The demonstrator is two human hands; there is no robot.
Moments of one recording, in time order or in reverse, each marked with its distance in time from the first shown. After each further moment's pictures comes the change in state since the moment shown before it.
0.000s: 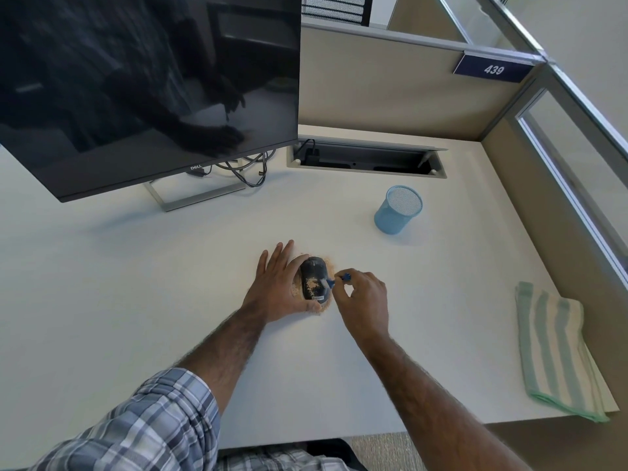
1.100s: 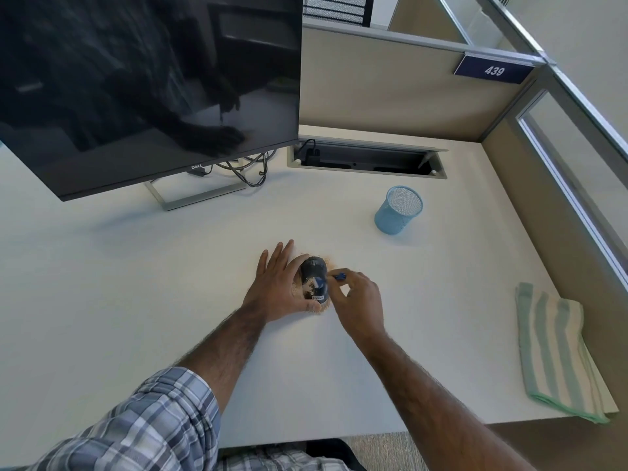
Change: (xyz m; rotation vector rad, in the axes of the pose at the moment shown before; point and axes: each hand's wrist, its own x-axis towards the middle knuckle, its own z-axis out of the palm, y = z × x) left_hand 0.000 0.003 -0.002 -0.013 -0.015 -0.013; right_hand -0.002 -0.012 -0.003 0.136 -0.086 0.056
